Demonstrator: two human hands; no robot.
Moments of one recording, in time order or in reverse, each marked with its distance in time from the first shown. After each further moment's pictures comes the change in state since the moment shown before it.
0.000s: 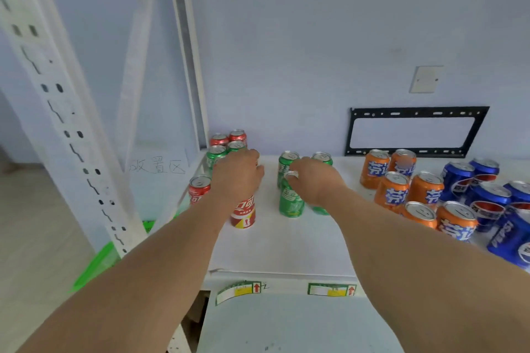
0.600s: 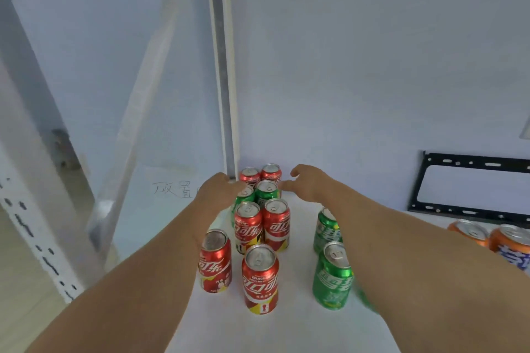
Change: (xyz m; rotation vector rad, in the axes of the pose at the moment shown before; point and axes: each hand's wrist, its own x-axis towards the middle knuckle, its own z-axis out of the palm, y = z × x) left_hand 0.107 -0.117 0.038 -0.402 -0.242 -0.724; right_hand 0.212 -0.024 0.032 0.415 -0.290 -0.032
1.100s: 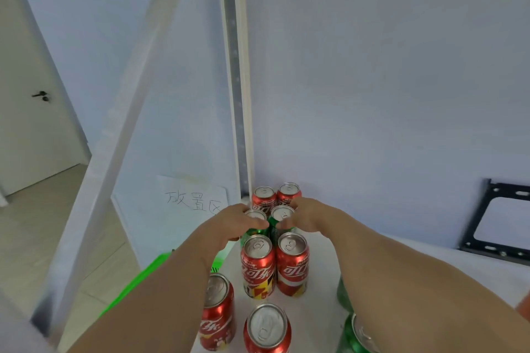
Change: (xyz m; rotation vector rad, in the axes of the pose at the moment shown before) left_hand 0.069 -0.024 0.032 -0.168 -0.288 -0.165; right_hand 0.094 0.008 0.046 0.021 -0.285 0.010
